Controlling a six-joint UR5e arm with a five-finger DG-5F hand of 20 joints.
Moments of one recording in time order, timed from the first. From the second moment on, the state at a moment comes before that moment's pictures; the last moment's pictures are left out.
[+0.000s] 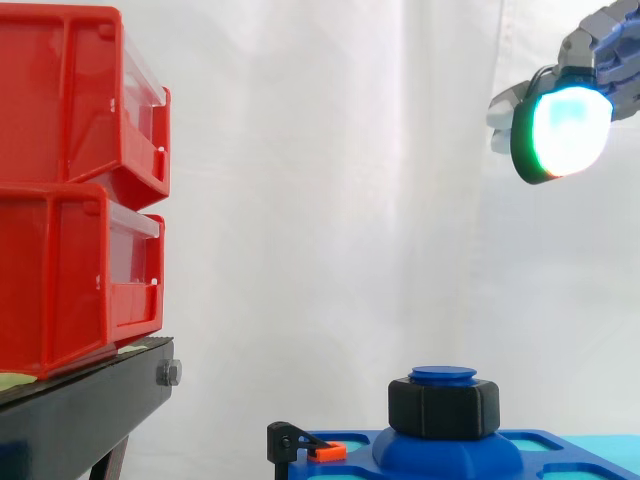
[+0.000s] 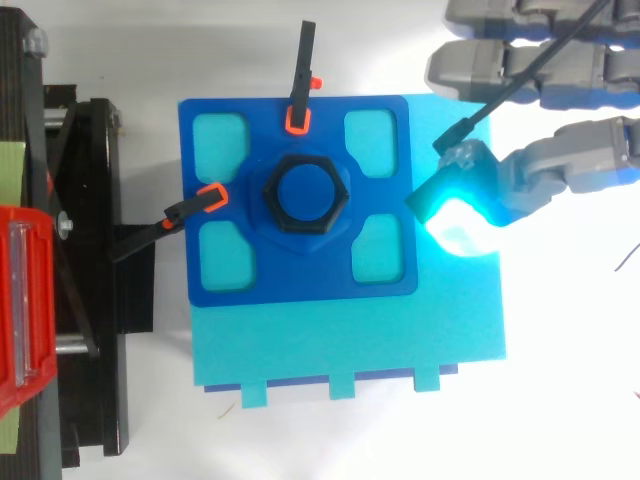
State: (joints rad) arm 0.04 -1.87 -1.29 -3.32 -1.61 -1.20
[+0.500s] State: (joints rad) arm 0.04 -1.87 -1.29 -3.35 -1.62 -1.21
